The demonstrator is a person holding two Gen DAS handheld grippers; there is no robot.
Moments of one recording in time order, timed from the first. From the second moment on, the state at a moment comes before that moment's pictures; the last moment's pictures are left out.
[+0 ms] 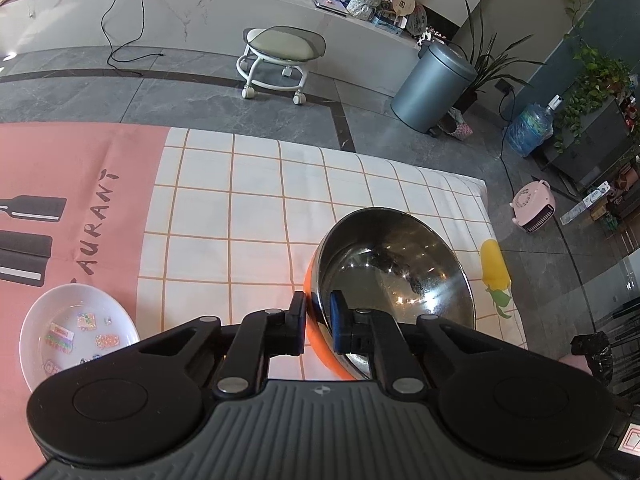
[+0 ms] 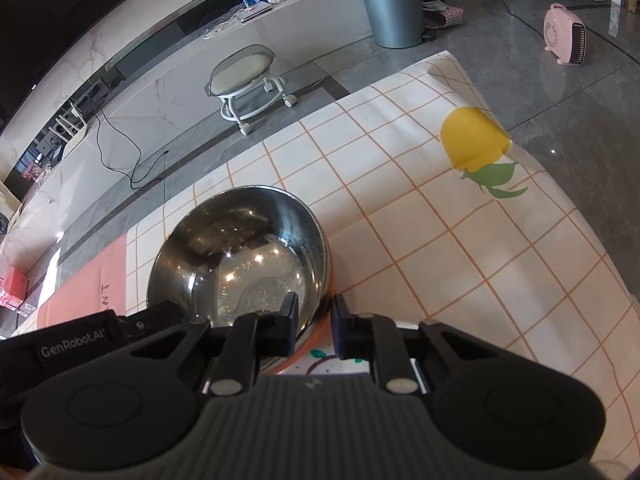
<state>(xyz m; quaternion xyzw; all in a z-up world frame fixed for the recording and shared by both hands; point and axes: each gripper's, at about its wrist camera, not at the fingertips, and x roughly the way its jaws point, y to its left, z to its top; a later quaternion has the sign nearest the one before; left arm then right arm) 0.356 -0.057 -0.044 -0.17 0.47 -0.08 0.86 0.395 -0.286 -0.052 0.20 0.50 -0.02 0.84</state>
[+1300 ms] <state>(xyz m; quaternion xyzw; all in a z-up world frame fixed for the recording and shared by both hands) 0.112 0.021 0.048 -0.22 0.42 -0.04 0.88 0.144 -0.228 0.072 0.19 0.44 0.07 0.88</state>
